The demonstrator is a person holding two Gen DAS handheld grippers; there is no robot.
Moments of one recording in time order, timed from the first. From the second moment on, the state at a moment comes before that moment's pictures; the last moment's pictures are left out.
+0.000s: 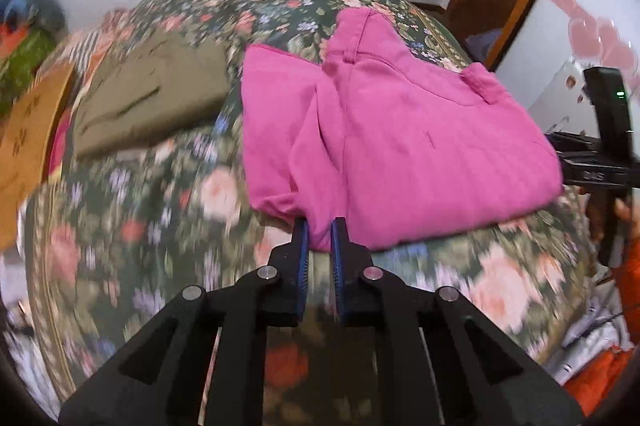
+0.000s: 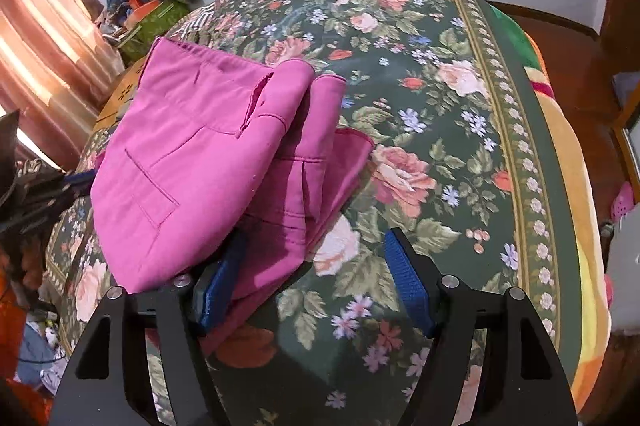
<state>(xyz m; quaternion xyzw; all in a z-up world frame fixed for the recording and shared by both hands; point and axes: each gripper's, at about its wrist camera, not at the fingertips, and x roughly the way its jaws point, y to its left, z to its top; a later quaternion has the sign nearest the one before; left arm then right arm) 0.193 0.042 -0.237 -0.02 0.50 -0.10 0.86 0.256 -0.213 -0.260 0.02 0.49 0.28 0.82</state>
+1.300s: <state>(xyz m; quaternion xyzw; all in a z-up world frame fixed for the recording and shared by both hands) 0.313 0.049 -0.249 -0.06 0.50 -0.15 0.85 0.282 -0.166 -0.249 0.01 0.48 0.32 0.82</state>
